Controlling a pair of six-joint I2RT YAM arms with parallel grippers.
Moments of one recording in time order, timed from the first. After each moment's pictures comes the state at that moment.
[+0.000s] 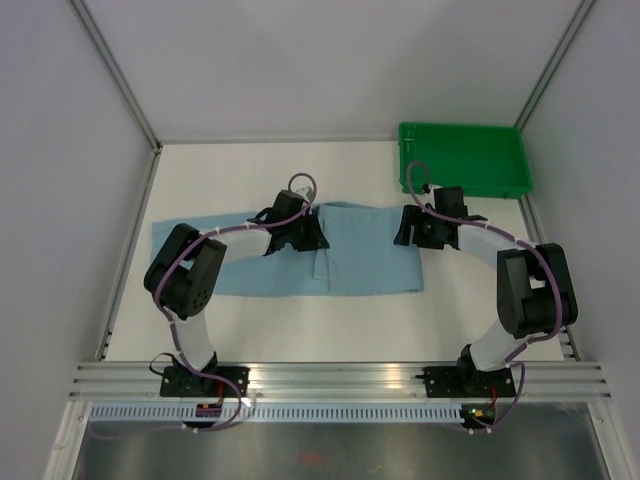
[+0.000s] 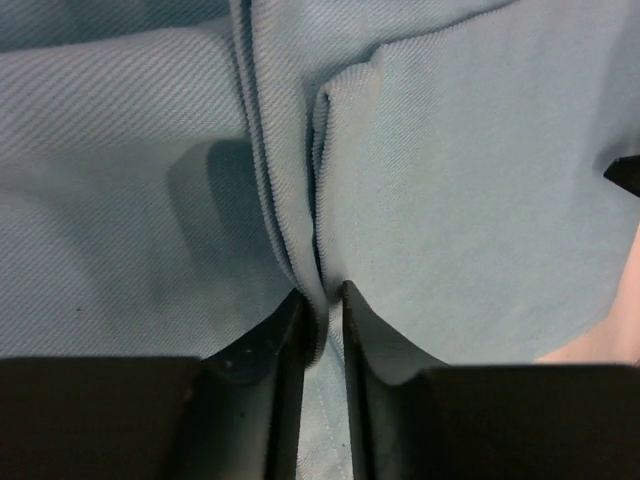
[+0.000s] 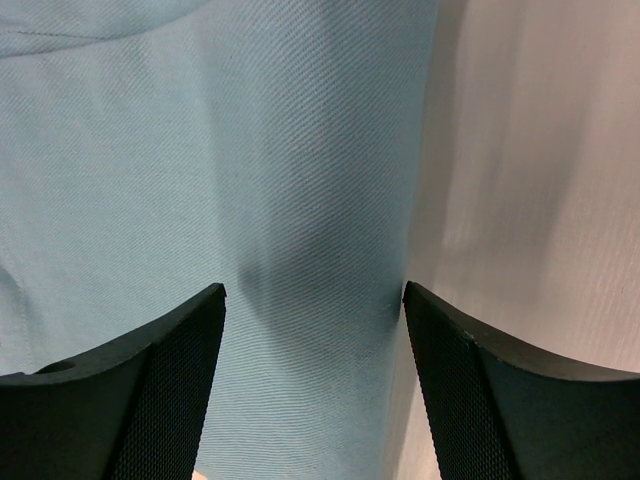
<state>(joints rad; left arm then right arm) -0.53 1.86 1.04 0.03 0.26 -0.60 0.14 1.64 0.90 -0.19 -0.26 0.26</state>
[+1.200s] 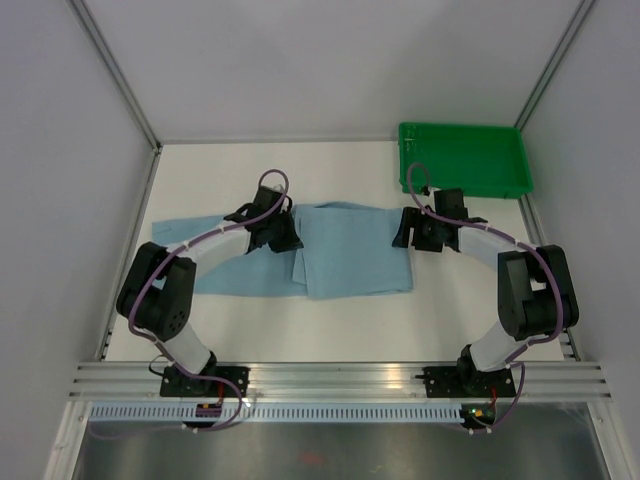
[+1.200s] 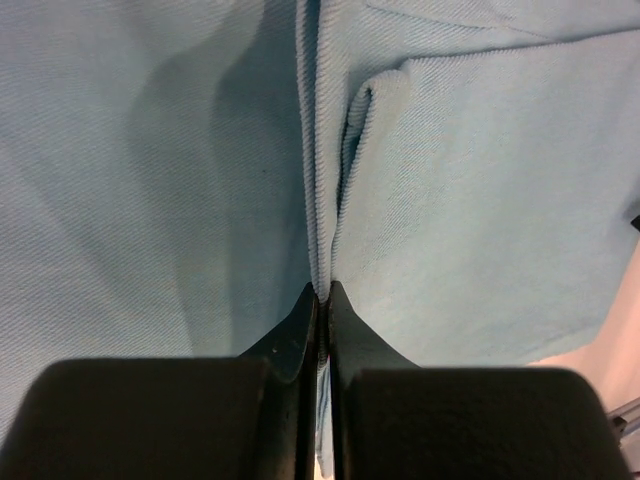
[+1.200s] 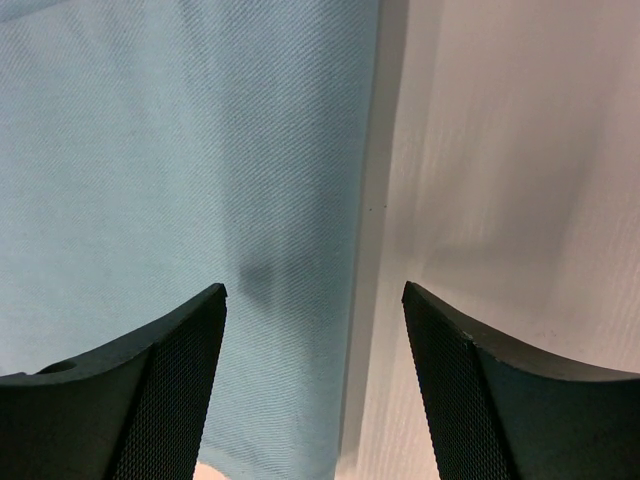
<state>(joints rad) -0.46 1.66 1.01 -0.25 0.10 -0.69 0.14 1.62 0.88 -0.19 -0.29 0.28</state>
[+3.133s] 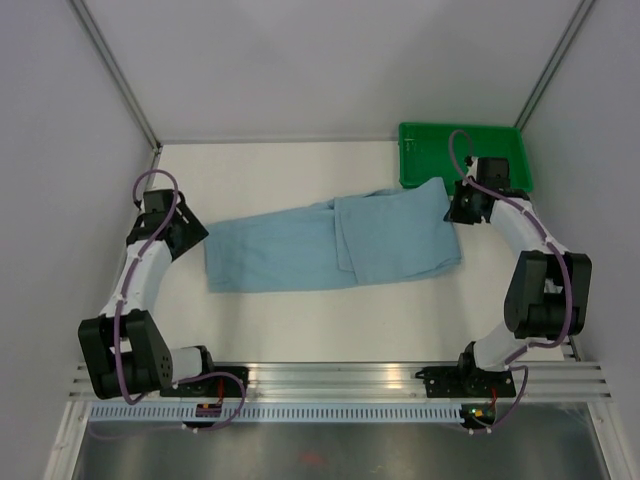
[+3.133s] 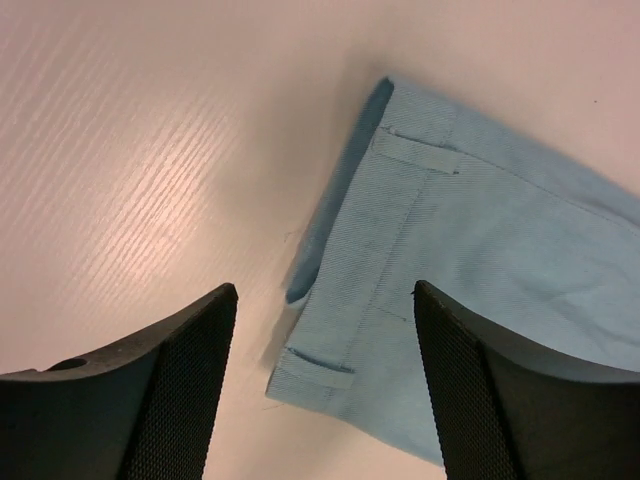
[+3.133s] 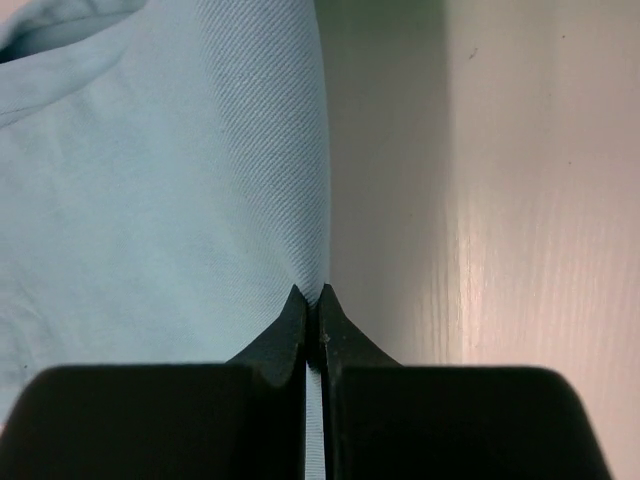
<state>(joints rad) 0.15 1.29 0.91 -0.52 -0.13 -0.50 -0.08 1.61 1.13 -0.44 -0.19 0.15</state>
